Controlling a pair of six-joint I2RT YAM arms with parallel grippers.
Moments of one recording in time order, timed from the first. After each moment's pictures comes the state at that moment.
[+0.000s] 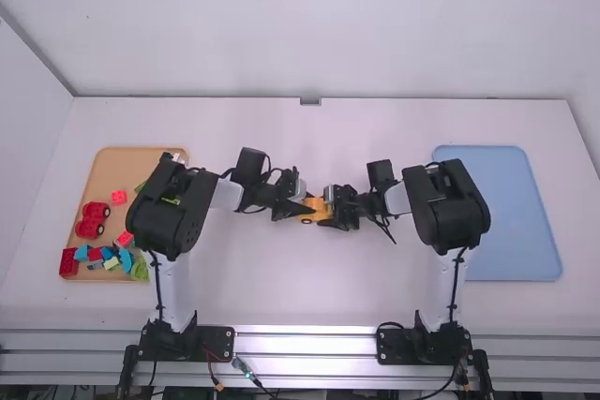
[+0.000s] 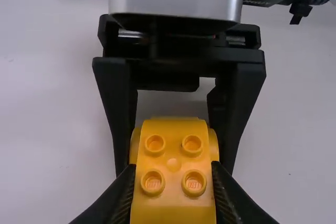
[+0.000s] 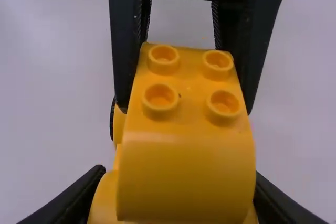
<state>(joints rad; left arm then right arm) -0.27 2.06 0.91 0.25 1.09 0.88 0.23 2.14 0.85 0.16 -1.05 -1.17</state>
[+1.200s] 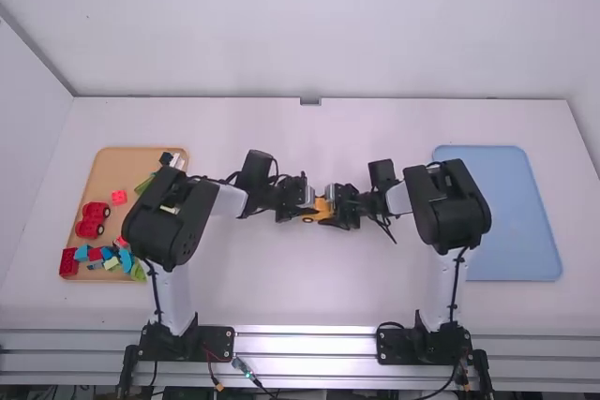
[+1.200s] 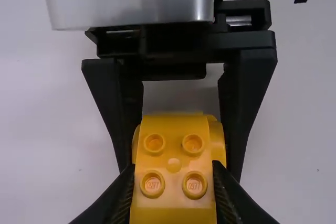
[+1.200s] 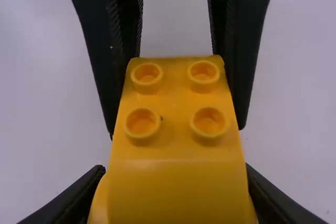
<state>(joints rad) -0.33 1.99 0.85 0.28 0.90 0.94 0.22 2.14 0.85 0.17 -1.04 -1.15</state>
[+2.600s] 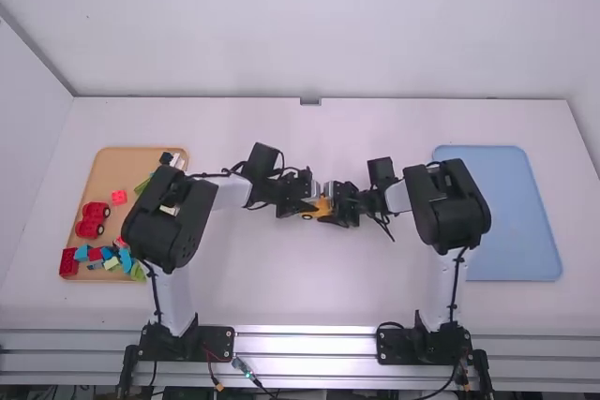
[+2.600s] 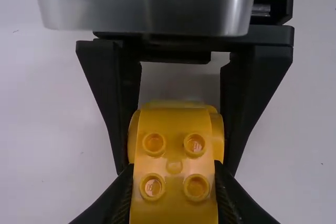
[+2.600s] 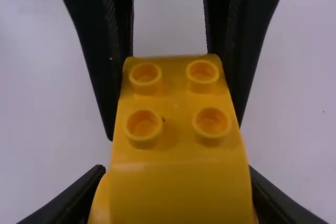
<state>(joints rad) -0.33 1.98 0.98 -0.01 0.81 0.98 0.23 2.14 0.87 0.16 -1.01 -1.15</state>
